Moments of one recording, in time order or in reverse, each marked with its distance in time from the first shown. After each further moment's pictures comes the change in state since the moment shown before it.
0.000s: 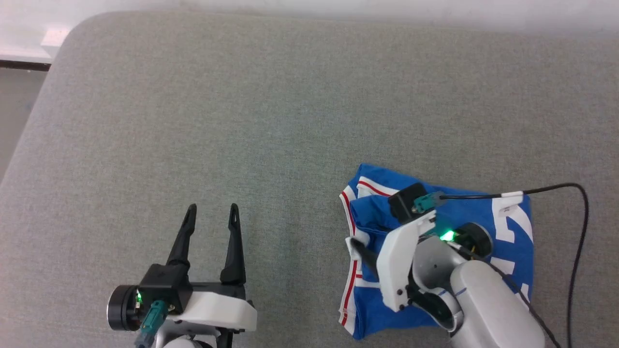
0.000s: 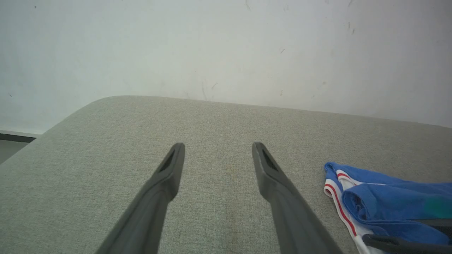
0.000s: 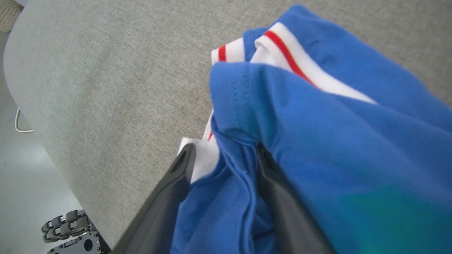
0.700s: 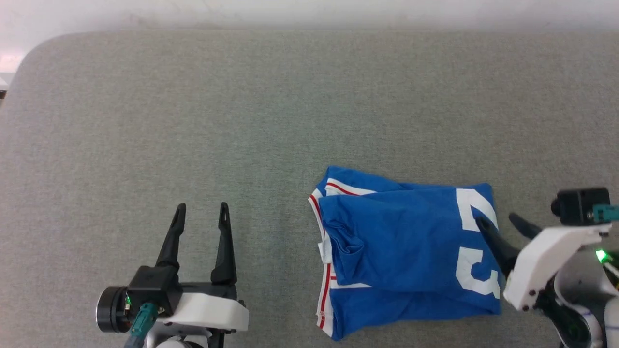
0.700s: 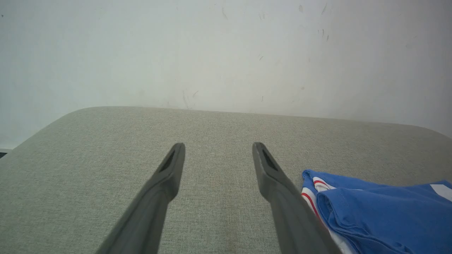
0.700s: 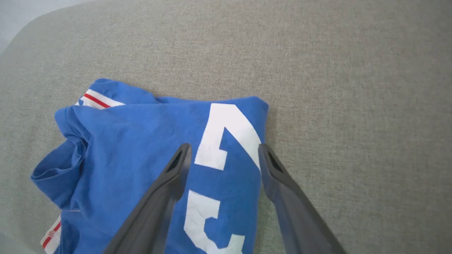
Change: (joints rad) left arm 0.014 0.021 0.018 -0.026 -0.002 0.010 0.000; right arm 0.237 -0.090 -0.414 -0.446 0.063 -0.002 0.078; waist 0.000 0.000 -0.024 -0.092
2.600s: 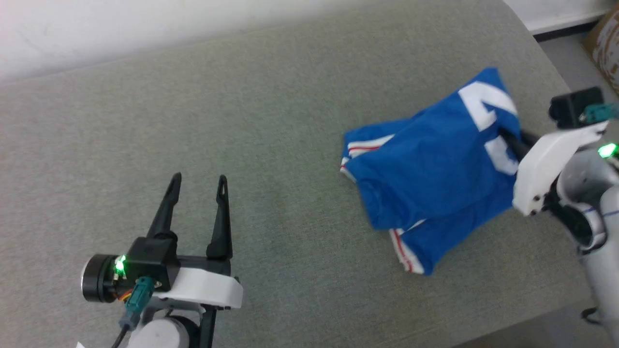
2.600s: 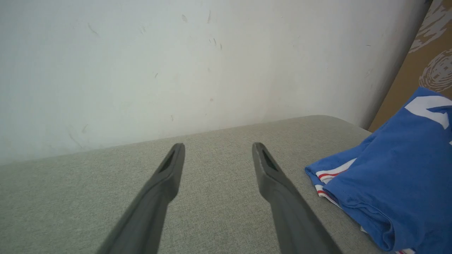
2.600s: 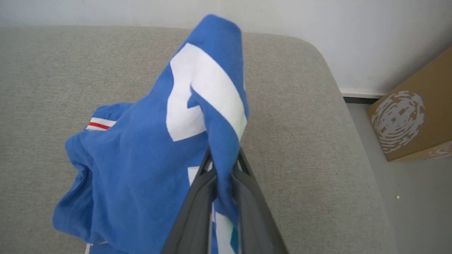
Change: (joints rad) left arm -0.078 0.069 -0.028 -0.065 0.042 0.025 0.092; right arm -0.391 -0.192 0.196 0.377 0.013 -0.001 -0.148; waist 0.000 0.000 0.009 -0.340
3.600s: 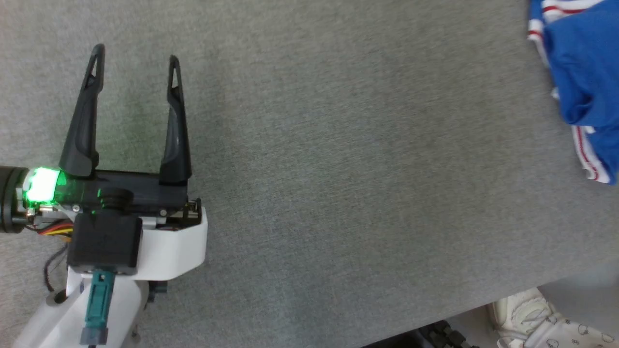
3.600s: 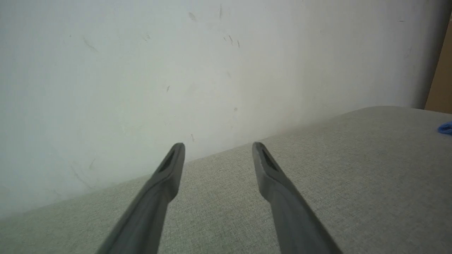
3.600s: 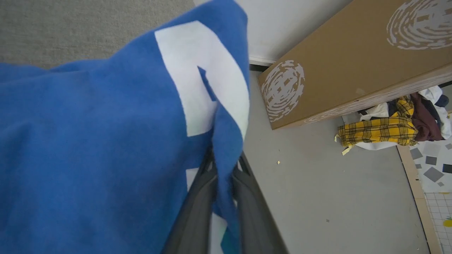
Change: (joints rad) left arm -0.263 0.153 0.040 -0.213 0.302 0.053 -0.001; right arm -0.385 -0.298 -0.145 0.476 -0.133 0.001 -0.305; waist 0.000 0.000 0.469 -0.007
